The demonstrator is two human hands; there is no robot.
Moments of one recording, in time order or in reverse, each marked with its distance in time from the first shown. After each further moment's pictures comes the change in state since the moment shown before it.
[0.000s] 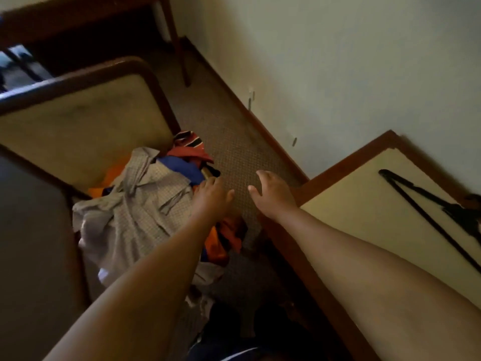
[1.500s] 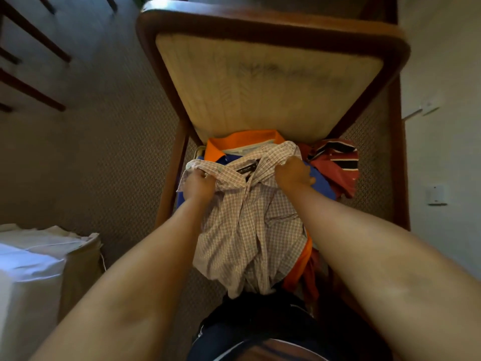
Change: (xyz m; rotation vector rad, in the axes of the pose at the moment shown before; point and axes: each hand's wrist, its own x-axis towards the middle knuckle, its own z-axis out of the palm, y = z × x) left_hand 0.055 -0.341 -0.065 -0.726 0.277 -1.017; right_hand 0.250 -0.265 0.194 -0.009 -0.373 0.266
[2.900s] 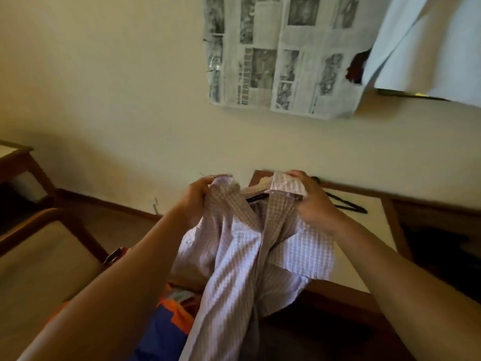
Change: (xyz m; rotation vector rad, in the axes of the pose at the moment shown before) left_hand -0.476 0.124 0.063 -0.033 -1.505 0.881; right_hand -0.527 0.353 -0.134 0.630 1.151 -0.065
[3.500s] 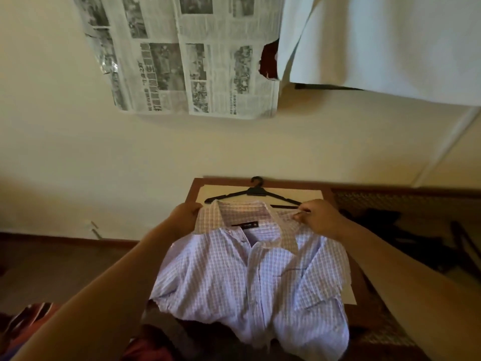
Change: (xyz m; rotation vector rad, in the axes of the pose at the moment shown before) left_hand 0.109 -0.049 0.140 1.224 -0.206 0.148; right_hand 0.009 0.166 -0.153 -0.421 -0.098 0.418
